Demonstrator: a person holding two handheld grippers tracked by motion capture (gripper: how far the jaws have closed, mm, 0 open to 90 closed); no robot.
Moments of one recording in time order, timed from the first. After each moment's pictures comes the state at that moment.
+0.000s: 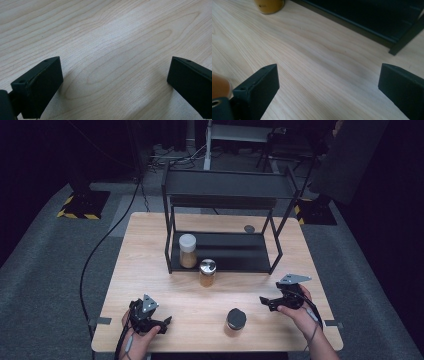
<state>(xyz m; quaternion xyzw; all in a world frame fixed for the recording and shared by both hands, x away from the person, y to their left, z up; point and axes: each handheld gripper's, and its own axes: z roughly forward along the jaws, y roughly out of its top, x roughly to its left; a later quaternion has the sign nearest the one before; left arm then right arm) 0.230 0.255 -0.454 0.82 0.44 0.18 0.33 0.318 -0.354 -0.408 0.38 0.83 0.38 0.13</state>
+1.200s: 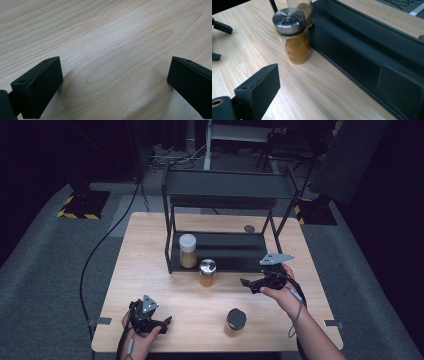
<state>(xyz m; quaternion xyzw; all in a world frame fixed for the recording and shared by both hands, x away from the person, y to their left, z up) 0.228 0.253 -0.455 0.81 0.45 0.18 0.33 0.351 -0.298 -0.358 0.30 0.84 0.42 0.14</state>
